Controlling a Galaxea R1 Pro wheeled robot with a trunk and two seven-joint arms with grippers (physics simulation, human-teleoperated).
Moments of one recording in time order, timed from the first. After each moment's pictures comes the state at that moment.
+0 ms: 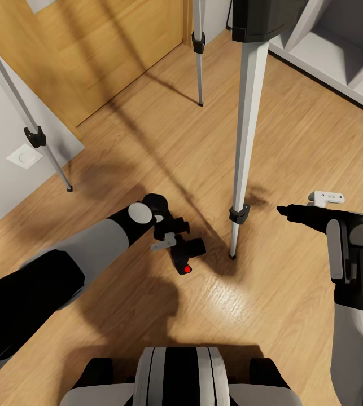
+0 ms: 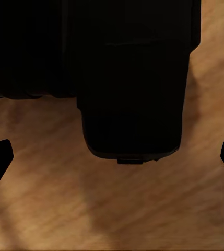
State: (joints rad) left arm -1.45 -0.17 -0.97 -0.40 -1.34 -0.73 -0.76; right arm -0.84 -0.17 -0.22 -1.57 -0.03 1.04 0.13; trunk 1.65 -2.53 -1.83
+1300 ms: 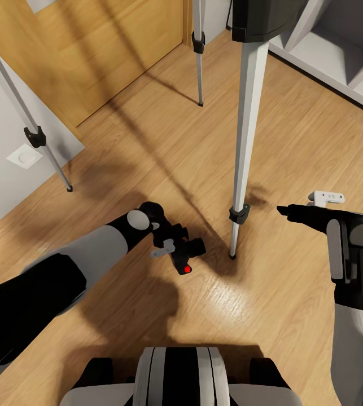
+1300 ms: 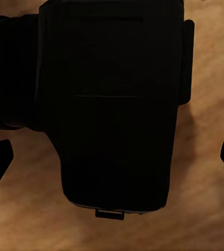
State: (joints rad) left arm -1.42 -0.17 -0.97 -0.33 -1.34 -0.73 -0.65; right arm -0.84 -0.17 -0.22 -1.57 -0.03 1.04 0.13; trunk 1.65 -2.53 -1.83
